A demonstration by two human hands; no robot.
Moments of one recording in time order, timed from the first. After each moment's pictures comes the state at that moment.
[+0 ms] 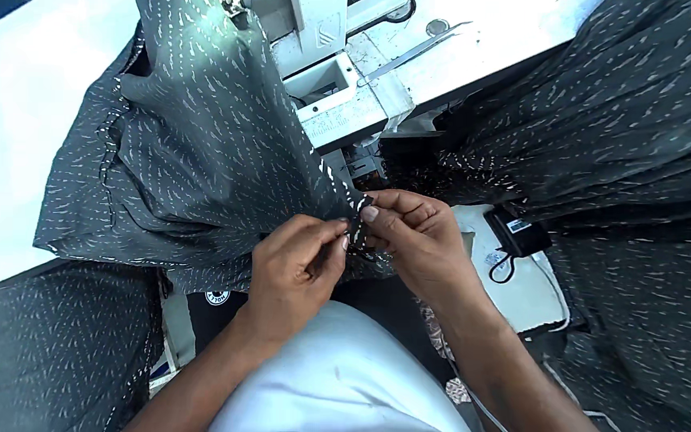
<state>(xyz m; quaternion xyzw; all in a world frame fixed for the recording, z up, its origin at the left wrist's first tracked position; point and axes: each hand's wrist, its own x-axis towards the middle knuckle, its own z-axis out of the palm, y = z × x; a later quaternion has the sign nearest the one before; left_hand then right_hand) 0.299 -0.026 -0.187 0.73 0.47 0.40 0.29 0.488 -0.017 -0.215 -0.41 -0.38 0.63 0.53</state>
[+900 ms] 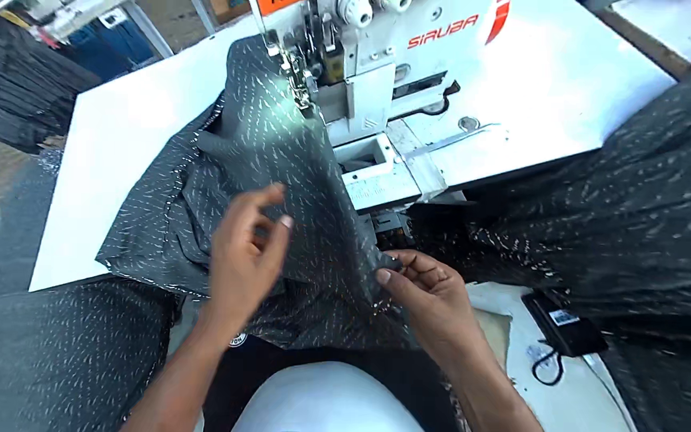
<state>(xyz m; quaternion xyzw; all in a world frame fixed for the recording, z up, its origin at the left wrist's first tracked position) 0.228 0.038 -0.149 0.68 0.61 0.35 0.20 0.478 -0.001 -0.232 -0.46 -0.35 0.63 0.51</state>
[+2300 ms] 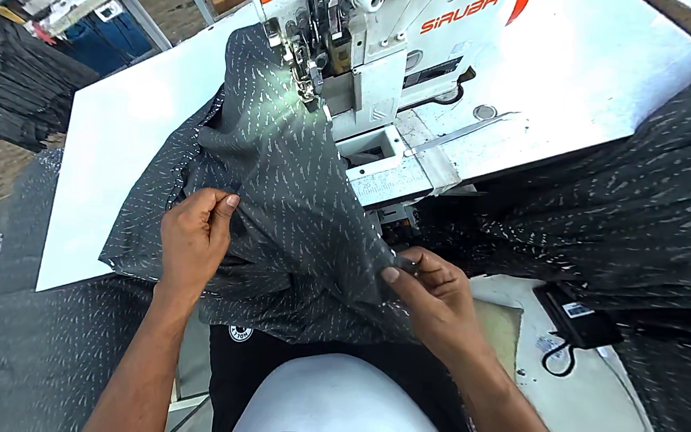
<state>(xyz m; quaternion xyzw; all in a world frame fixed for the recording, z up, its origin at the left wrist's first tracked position) 0.149 0.064 -0.163 0.74 0.62 0.27 -0.01 0.473 -0.002 -0.246 -0.40 -0.45 0.58 0.54</state>
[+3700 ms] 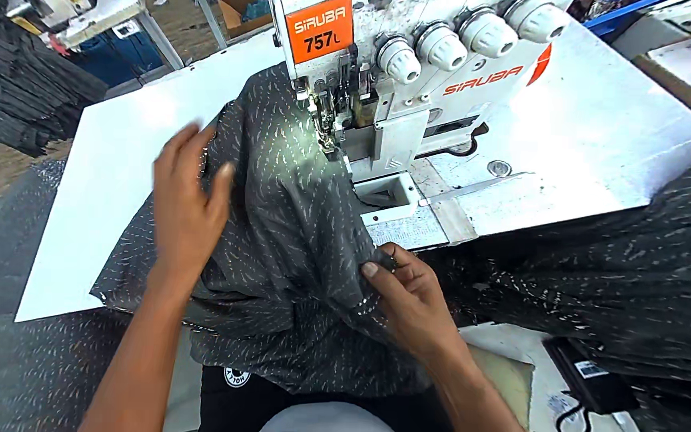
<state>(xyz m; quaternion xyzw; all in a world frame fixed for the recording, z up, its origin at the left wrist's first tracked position) 0.140 0.143 -0.131 0.72 0.64 0.28 -0.02 0.437 0.067 -0.233 -0.38 -0.44 0.64 0.51</state>
